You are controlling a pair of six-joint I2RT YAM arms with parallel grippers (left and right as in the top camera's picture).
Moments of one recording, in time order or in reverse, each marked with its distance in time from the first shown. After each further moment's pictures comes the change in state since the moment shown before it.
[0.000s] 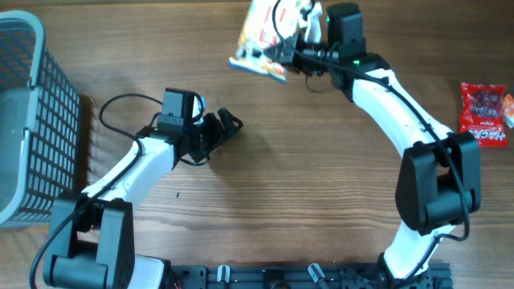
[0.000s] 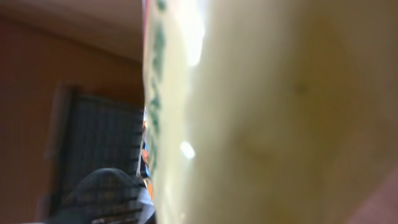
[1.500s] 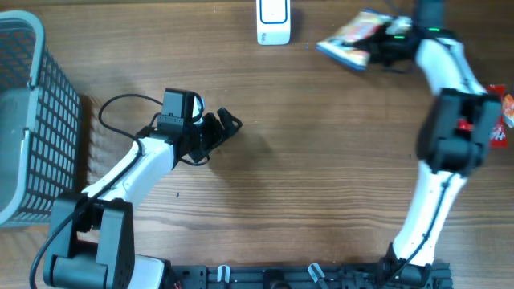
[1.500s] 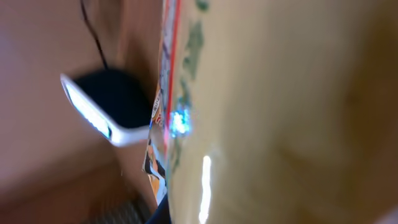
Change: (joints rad) left arm 0.000 0.000 0.000 0.000 -0.012 -0.005; right arm -0.509 0.452 0.484 -0.592 -0.011 -0.025
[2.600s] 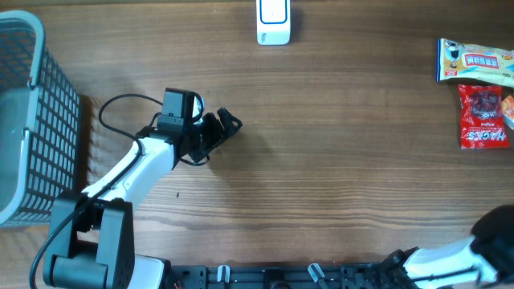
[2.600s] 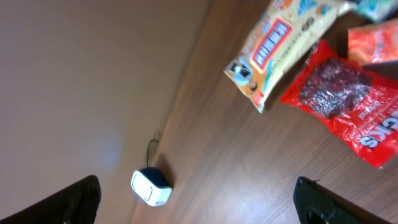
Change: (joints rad) left arm 0.000 0.000 0.000 -0.001 0.000 0.000; right arm -0.635 -0.634 0.011 -0.499 0.127 -0.230
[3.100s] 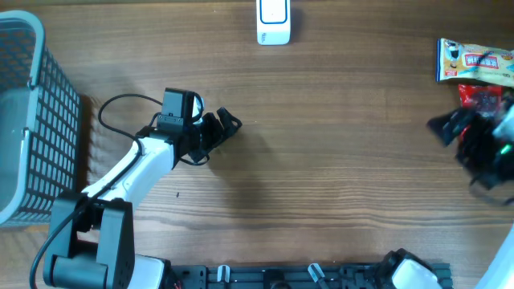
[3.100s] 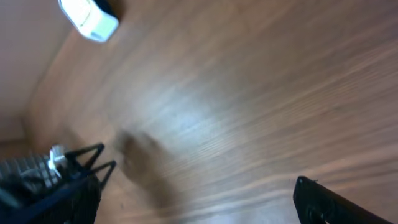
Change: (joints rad) left arm 0.000 0.000 0.000 0.000 -0.005 0.000; right arm 0.277 -0.628 -0.639 -0.264 0.116 -0.388
